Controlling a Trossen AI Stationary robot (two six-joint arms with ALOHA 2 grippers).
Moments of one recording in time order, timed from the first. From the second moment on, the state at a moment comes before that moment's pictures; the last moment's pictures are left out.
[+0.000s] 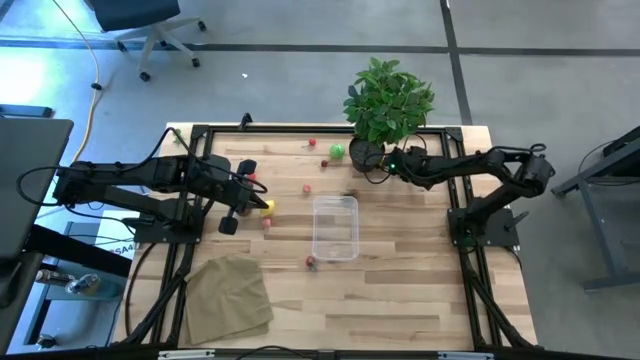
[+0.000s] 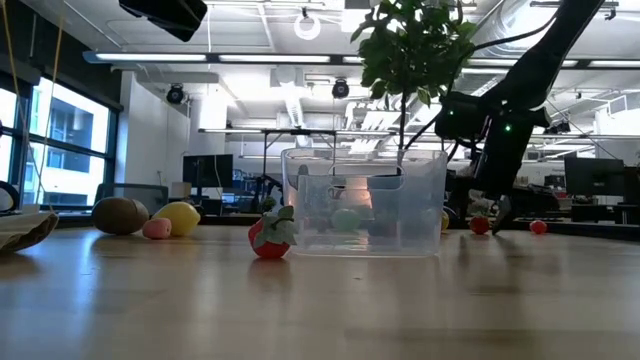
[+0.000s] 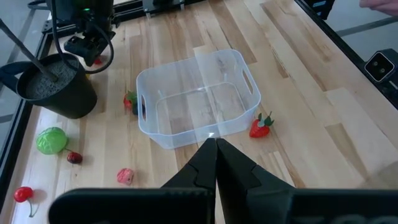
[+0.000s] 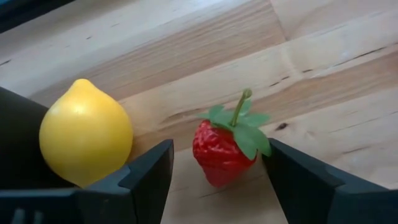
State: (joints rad) left arm 0.13 0.90 0.90 -0.63 0.11 0.26; right arm -0.55 1.51 0.56 -0.21 0.46 1.26
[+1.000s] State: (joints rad) left arm 0.13 0.90 0.90 -0.63 0.11 0.26; right arm -0.55 1.51 0.56 -0.25 0.46 1.22
